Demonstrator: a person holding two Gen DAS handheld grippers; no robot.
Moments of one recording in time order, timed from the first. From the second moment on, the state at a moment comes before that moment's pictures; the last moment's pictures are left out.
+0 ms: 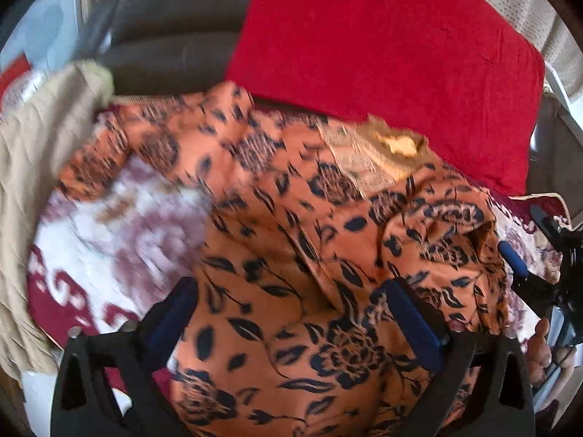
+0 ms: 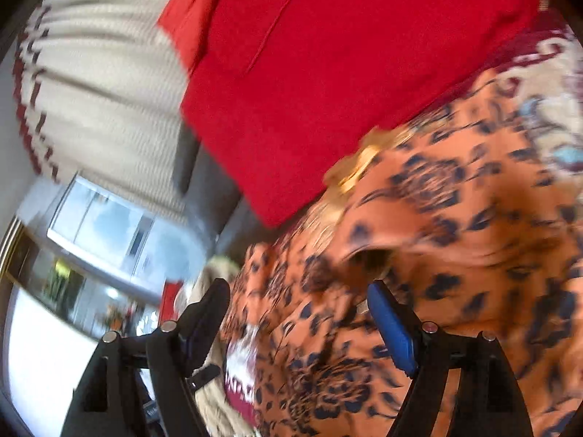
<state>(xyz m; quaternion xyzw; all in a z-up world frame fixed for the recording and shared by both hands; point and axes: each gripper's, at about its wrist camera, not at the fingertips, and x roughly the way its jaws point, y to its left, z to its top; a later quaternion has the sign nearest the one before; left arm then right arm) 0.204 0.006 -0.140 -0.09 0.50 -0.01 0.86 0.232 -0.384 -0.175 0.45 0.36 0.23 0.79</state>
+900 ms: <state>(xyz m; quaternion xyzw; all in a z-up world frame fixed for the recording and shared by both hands) 0.337 -0.028 -0.090 0.06 0.48 -0.05 0.88 0.275 -0.423 -0.181 0.44 0.35 0.13 0.82</state>
